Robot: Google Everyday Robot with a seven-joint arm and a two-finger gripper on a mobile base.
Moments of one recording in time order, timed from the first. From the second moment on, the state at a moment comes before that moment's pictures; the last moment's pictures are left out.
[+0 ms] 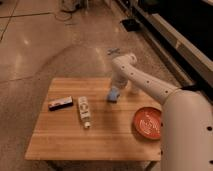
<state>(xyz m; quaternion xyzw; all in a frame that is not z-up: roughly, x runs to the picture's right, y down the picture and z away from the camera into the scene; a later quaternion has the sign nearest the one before) 0.063 0.003 0.926 -0.22 -0.16 -0.39 0.88</state>
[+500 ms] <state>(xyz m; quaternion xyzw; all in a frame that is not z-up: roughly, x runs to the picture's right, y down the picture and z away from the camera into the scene) 0.052 0.000 0.971 -0.23 -0.15 -0.42 0.87</state>
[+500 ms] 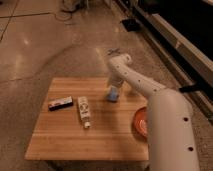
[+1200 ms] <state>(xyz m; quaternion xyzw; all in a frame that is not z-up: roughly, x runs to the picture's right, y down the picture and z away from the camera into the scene) 0.070 -0.003 1.004 -0.23 -0.12 -0.43 0.86</state>
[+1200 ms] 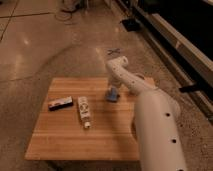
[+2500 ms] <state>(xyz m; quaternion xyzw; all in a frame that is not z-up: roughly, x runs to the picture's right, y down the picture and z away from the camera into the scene) 0.192 0.006 0.946 -0.26 -0.05 -0.39 0.88</state>
